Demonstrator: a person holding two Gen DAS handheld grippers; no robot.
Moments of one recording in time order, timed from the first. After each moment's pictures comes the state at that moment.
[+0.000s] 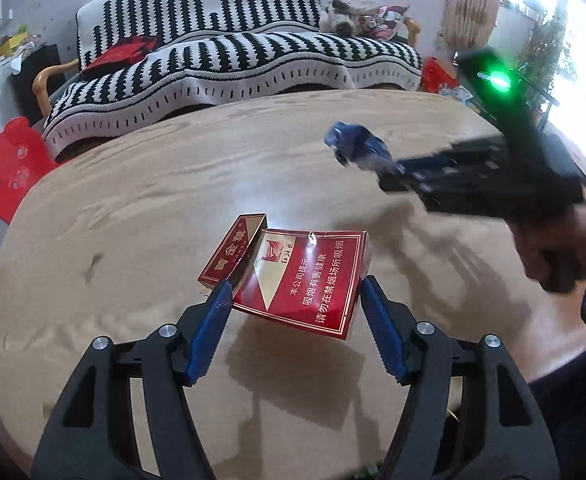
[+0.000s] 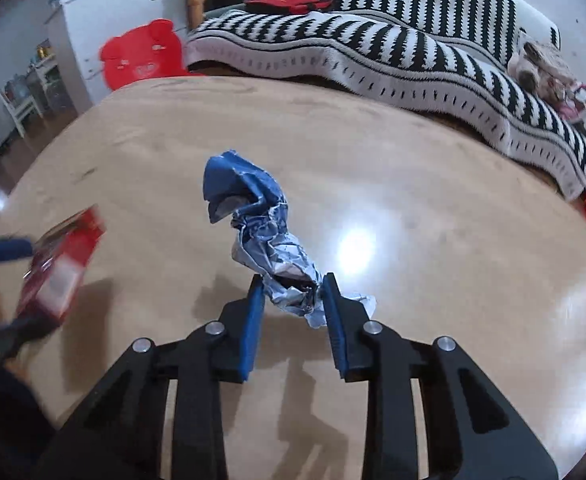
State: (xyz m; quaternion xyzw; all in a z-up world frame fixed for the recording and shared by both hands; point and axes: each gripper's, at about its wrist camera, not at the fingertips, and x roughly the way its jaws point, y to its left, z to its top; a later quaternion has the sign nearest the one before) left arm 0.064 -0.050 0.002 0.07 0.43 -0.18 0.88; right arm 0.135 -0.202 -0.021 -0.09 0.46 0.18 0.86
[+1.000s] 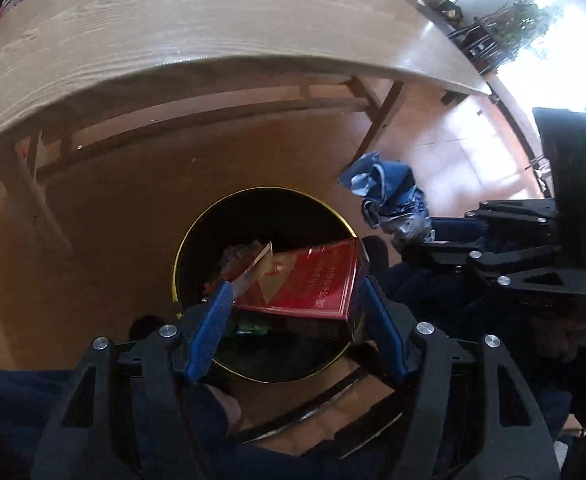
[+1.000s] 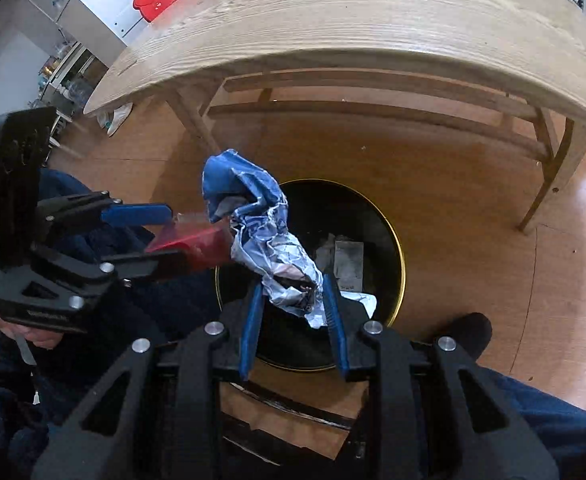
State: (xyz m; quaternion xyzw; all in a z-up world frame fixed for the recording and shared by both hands) left arm -0.127 -0.061 -0.116 -0.01 0.59 -0.27 0.76; right arm -0.168 -0.208 -0.102 0.05 0.60 0.20 0.77
